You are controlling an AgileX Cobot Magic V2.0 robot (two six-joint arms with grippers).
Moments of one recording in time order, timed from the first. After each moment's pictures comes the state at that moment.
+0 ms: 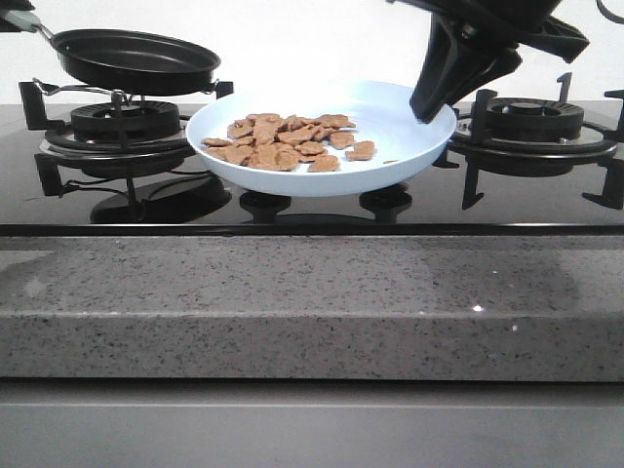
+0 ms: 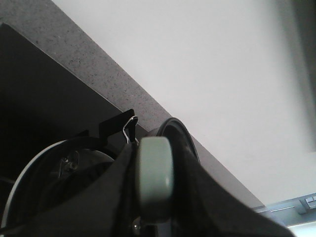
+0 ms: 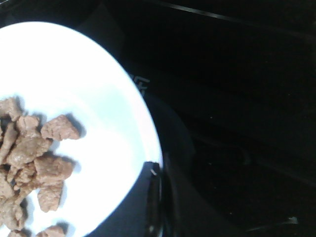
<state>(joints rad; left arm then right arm) 0.25 1.84 -1.33 -1.78 0.80 0.99 0.31 1.62 -1.33 0.38 0.74 -0.14</state>
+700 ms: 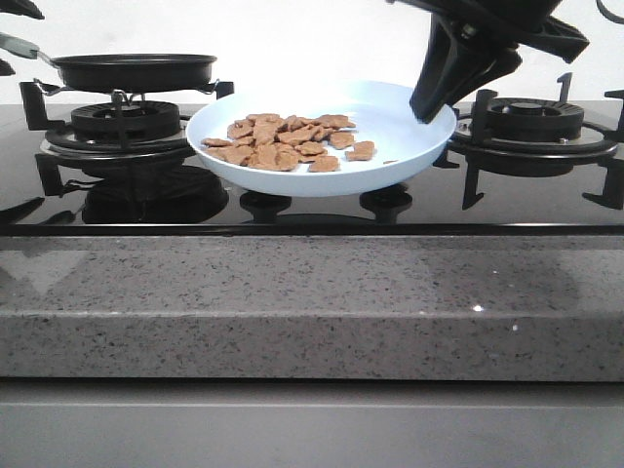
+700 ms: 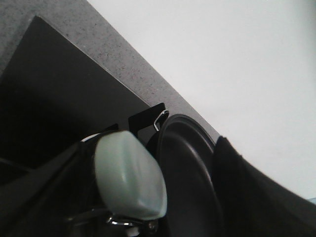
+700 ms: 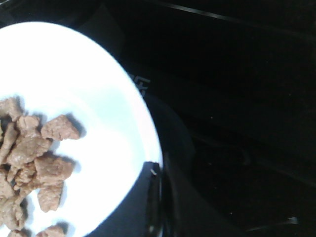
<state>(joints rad) 0.26 1.86 -1.33 -1.71 0.77 0.99 0.31 1.62 -1.33 0.38 0.74 -0.14</state>
